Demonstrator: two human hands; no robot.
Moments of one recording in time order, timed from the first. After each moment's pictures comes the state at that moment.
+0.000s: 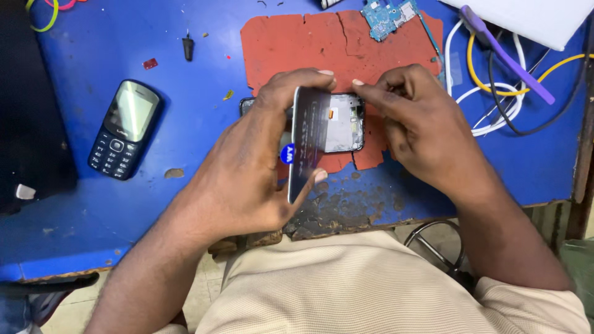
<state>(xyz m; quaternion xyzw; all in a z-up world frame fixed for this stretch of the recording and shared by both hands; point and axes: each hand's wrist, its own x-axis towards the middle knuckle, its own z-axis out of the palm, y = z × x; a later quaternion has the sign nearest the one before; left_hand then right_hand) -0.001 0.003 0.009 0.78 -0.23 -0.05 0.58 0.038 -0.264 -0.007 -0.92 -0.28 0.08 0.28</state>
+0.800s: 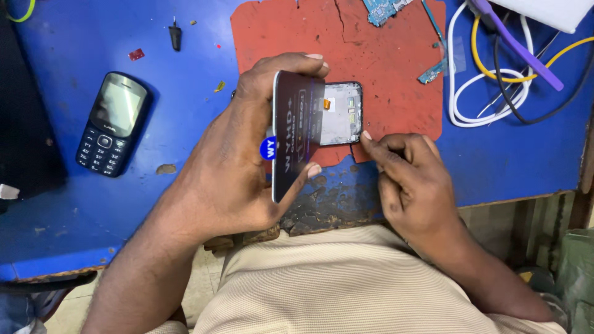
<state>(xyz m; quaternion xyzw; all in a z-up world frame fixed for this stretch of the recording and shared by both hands) -0.002 0.006 0.008 0.78 -0.25 -0.02 0.58 -0.041 -0.259 -0.007 -0.93 -0.19 0.06 0.30</state>
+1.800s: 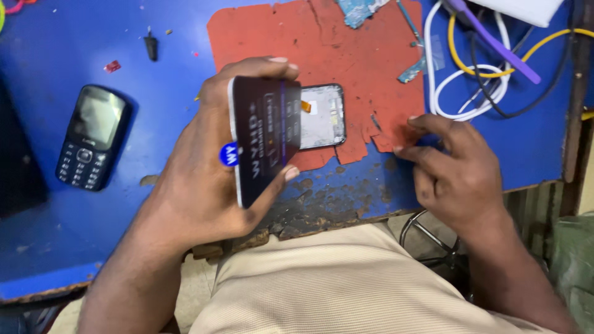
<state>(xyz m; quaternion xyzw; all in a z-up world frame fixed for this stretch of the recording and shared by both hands) 0.003 0.005 0.014 0.79 -0.25 -0.01 0.56 -0.028 -0.324 -0.009 -0.96 -0.24 -0.01 0.16</state>
